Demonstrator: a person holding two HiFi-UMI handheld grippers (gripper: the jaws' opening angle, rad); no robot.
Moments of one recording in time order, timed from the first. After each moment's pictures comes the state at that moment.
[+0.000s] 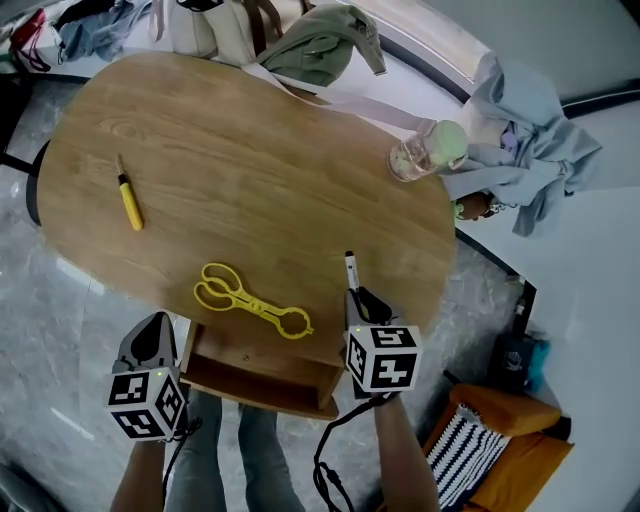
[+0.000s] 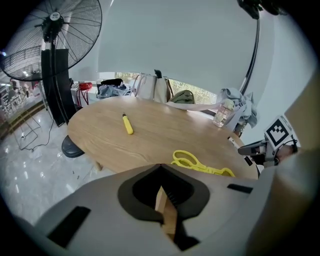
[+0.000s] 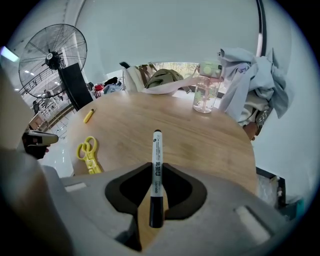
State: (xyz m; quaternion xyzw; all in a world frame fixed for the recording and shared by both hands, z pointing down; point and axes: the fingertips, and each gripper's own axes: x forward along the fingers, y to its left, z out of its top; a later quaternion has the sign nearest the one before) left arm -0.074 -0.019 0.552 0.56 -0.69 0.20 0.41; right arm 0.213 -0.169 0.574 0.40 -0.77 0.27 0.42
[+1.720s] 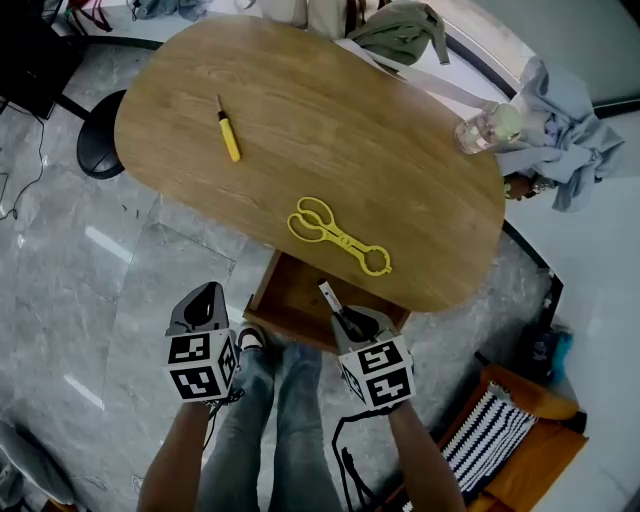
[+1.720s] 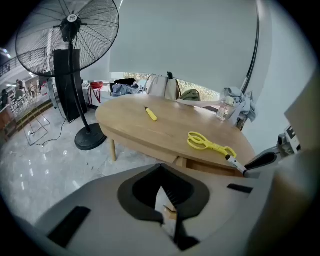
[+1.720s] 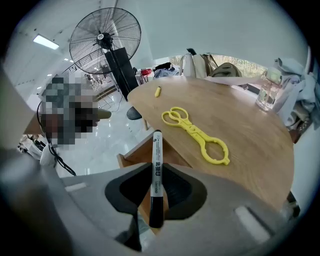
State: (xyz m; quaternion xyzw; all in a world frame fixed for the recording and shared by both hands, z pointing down) left arm -0.106 0.094 0.550 0.54 -0.71 0.21 0.41; right arm 0.108 0.051 0.561 0.19 -0.83 0.24 0.47
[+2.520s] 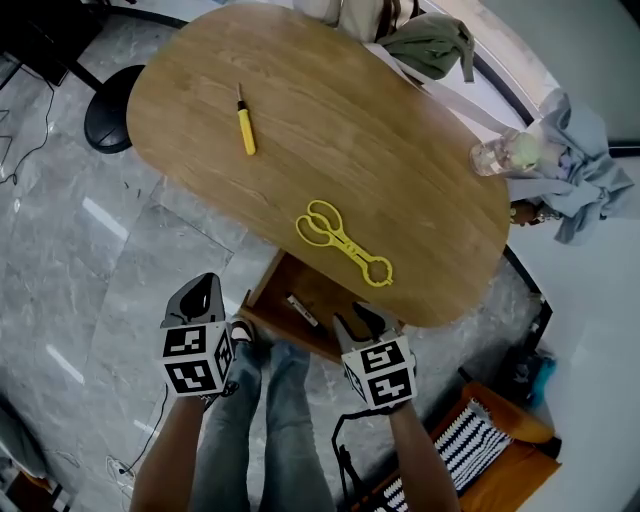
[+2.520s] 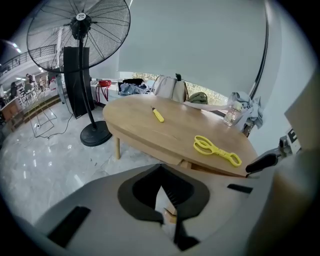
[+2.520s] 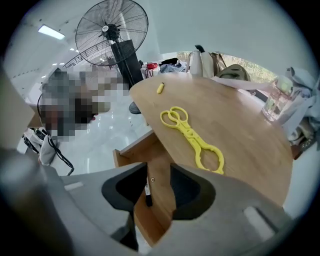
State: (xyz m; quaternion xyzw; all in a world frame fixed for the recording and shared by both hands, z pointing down) left arm -0.116 0.094 0.551 0.51 -0.73 0.18 0.42; right arm 0.110 0.031 0.564 0.16 -0.82 0.20 0.51
